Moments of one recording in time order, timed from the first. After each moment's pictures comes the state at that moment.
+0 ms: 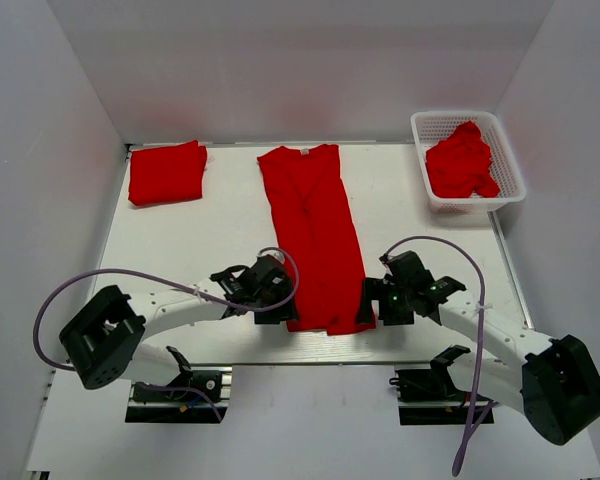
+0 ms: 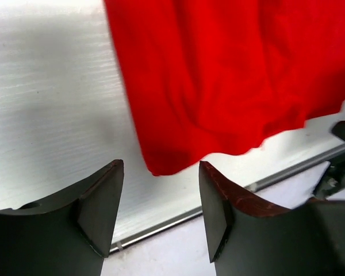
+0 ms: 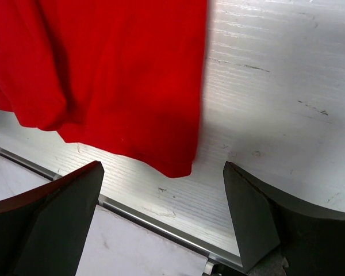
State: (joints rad) left arm -0.89 1.35 0.67 -0.34 0.06 -0.90; right arm 0.56 1.04 0.47 -0.52 -0.24 0.52
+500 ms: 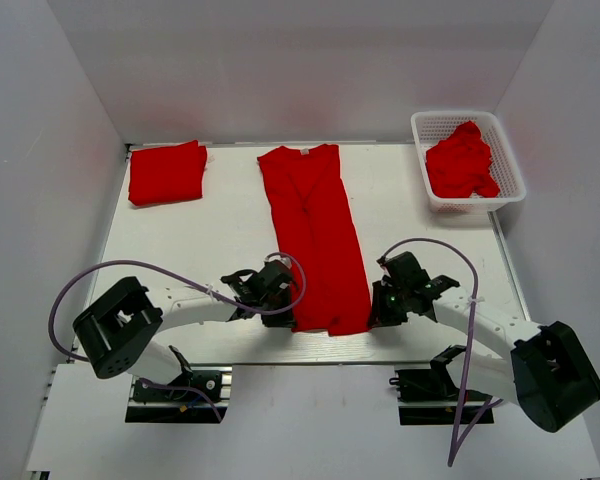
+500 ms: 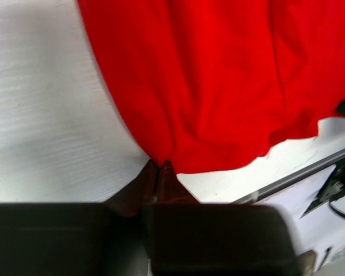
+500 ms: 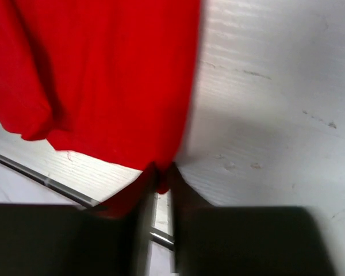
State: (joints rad) left arm -0.93 1.45 0.64 -0.23 0.06 -0.94; right arm 0.56 1.12 0.46 -0.46 -0.26 0.51
